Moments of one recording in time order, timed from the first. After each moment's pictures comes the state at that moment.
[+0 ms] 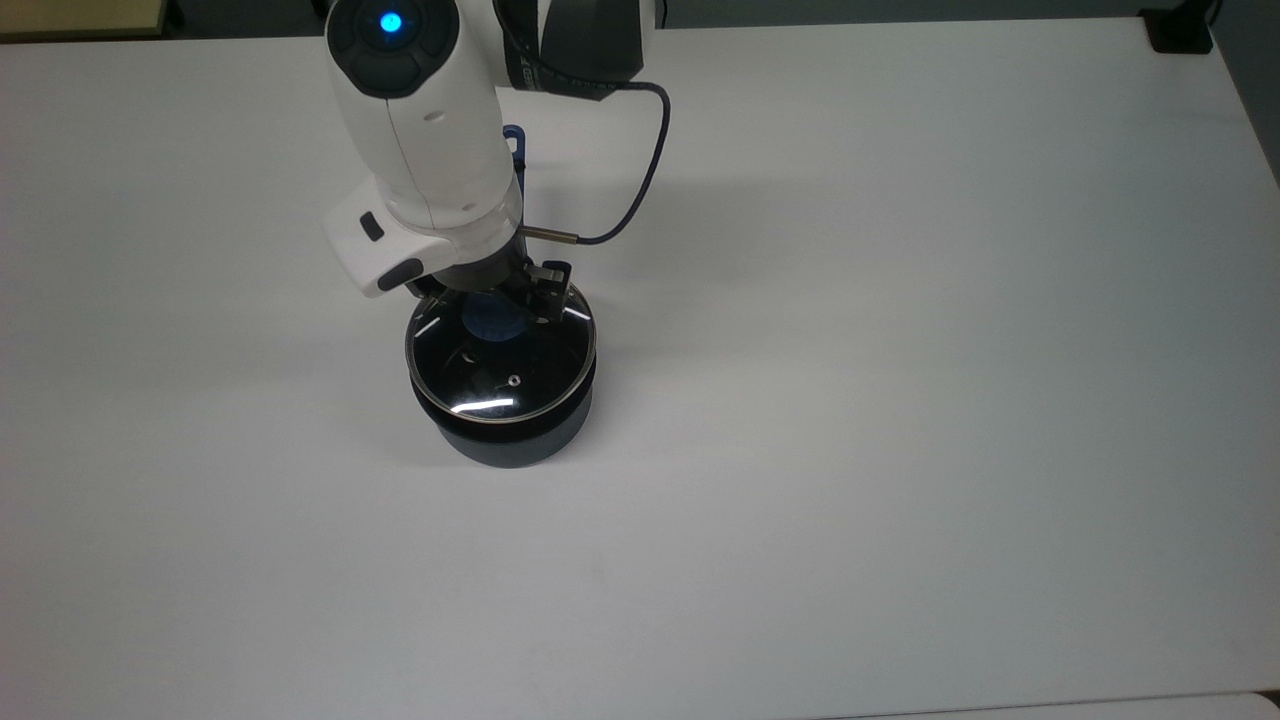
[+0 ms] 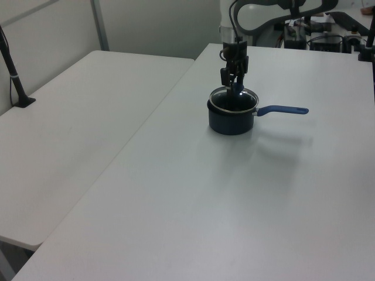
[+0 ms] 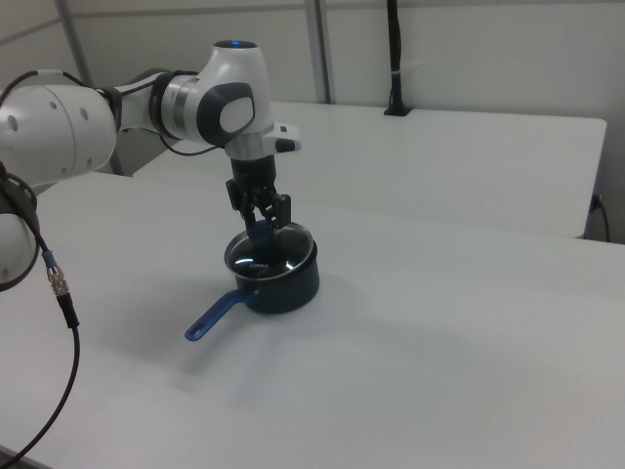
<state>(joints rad) 0.09 0.51 -0.14 -1.34 0.09 1.82 0.13</state>
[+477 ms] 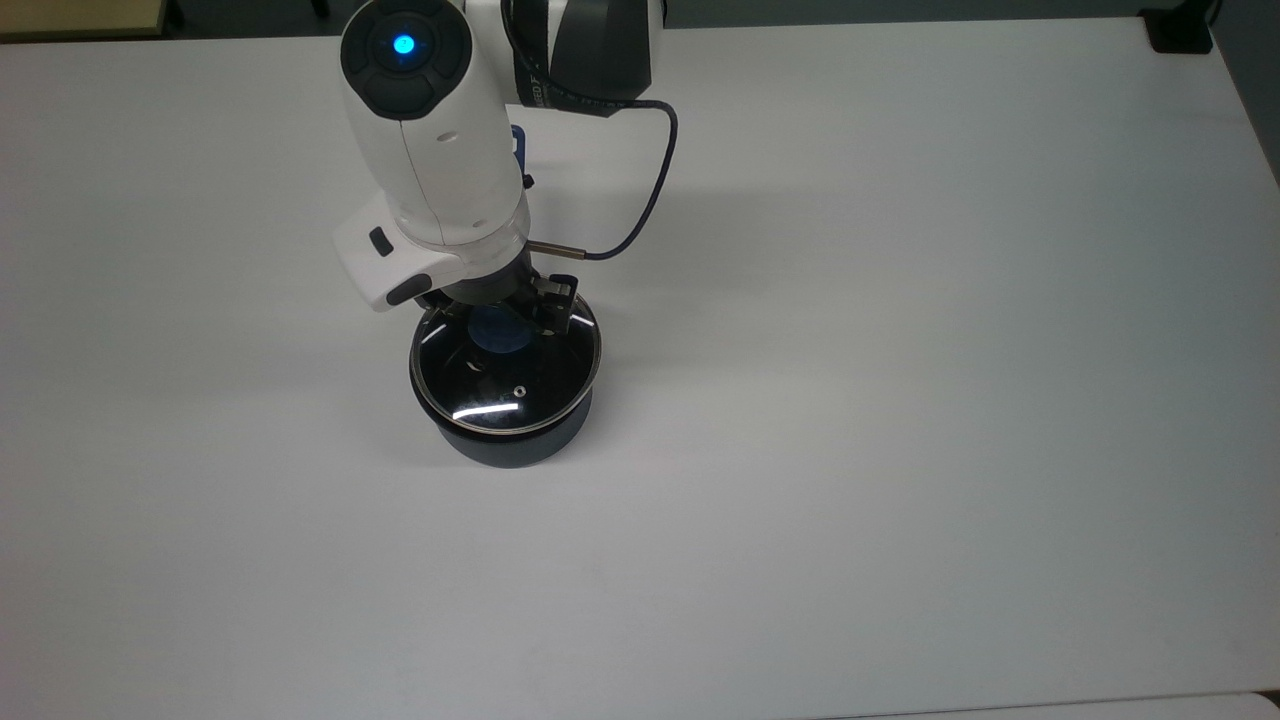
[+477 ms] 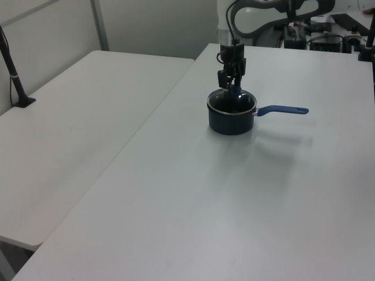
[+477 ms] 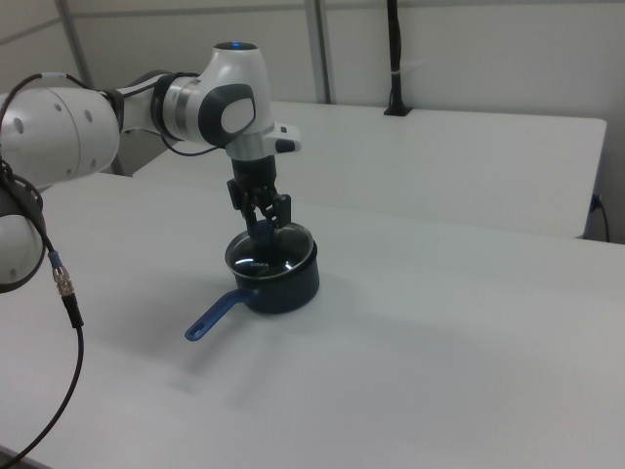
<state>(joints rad) 0.10 0.53 -0.14 -1.31 0.09 1.82 0.14</state>
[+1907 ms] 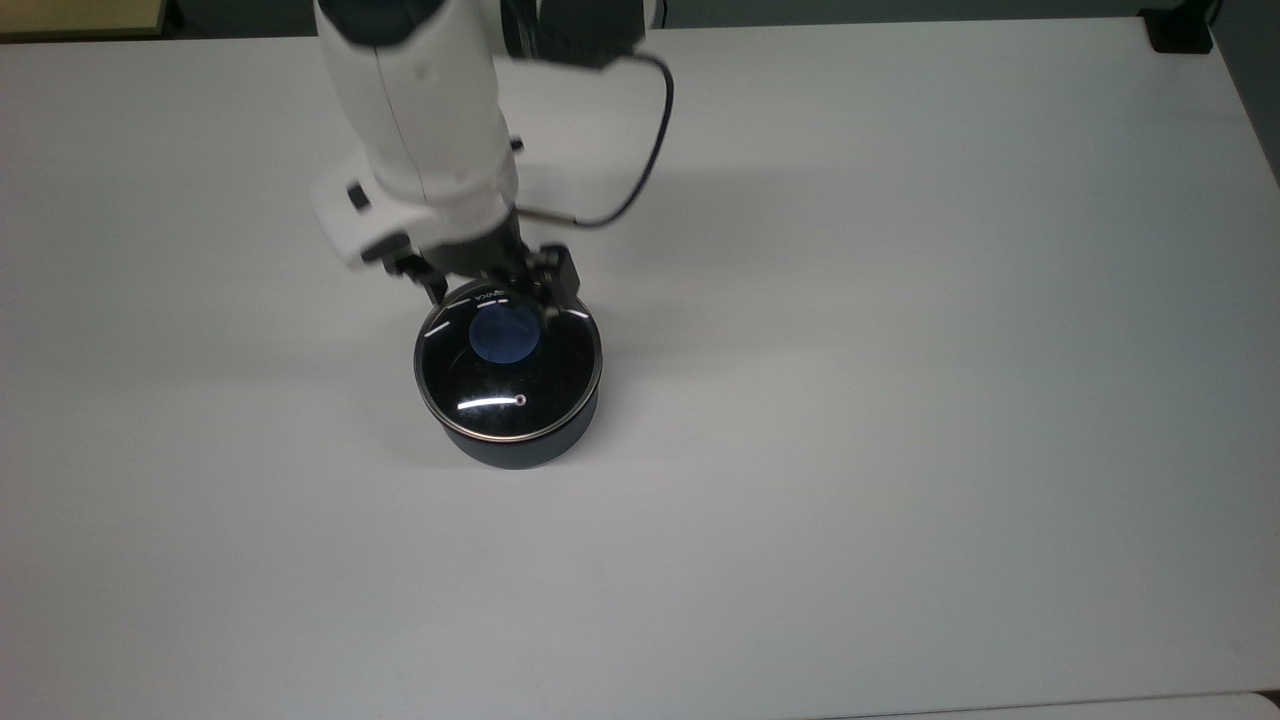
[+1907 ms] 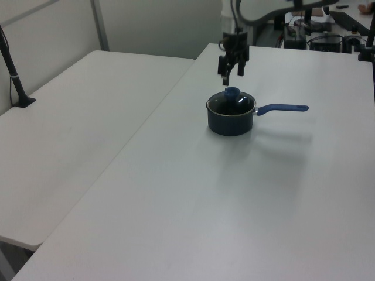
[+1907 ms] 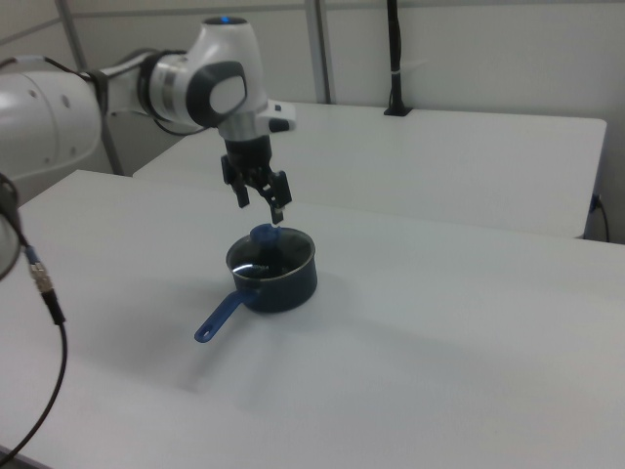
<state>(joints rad) 0.09 0.45 -0.14 -1.34 0.09 1.82 0.17</state>
